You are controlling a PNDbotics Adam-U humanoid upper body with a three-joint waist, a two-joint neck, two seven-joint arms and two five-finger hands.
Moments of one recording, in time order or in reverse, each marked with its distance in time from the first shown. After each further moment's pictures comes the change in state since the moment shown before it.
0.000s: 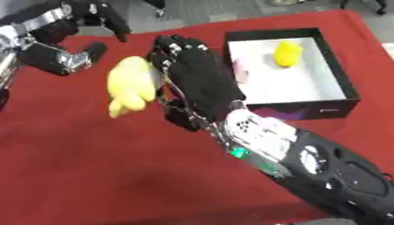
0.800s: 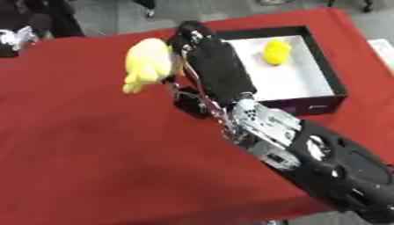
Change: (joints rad) left arm 0.106 0.063 0.218 -0.064 0.087 0.005 -0.005; right arm 0.071 -0.156 -0.145 0.000 -0.228 0.182 -0.151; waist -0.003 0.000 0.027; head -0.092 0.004
